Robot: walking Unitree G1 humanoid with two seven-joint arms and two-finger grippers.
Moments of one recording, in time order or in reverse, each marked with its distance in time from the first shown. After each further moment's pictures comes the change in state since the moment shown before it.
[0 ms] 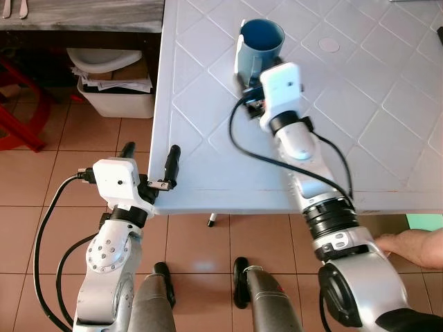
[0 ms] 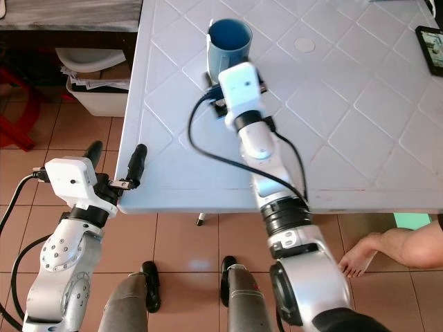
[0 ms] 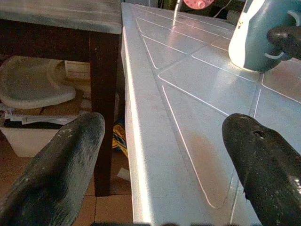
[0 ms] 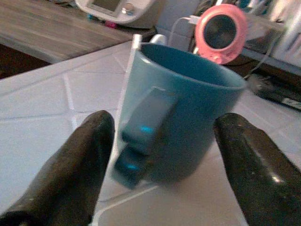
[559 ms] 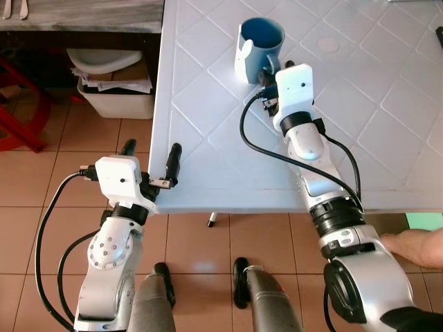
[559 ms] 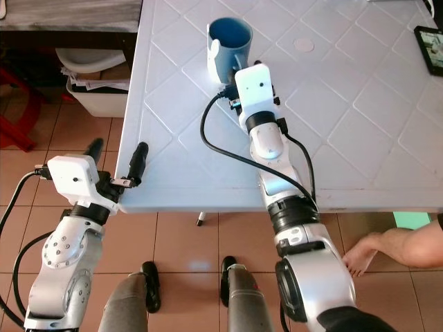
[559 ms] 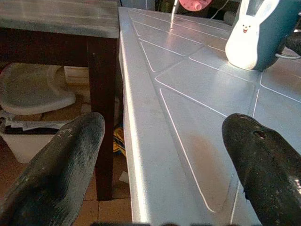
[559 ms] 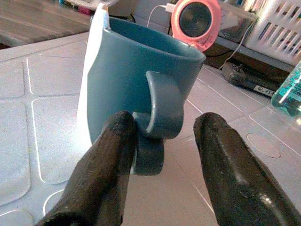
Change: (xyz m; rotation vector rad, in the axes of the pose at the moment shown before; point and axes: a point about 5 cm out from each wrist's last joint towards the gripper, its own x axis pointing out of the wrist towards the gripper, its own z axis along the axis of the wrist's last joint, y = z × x) left arm 0.004 0.000 -0.001 0.029 -0.006 -0.007; right arm 0.000 -0.013 -0.012 -0.019 0.041 -0.070
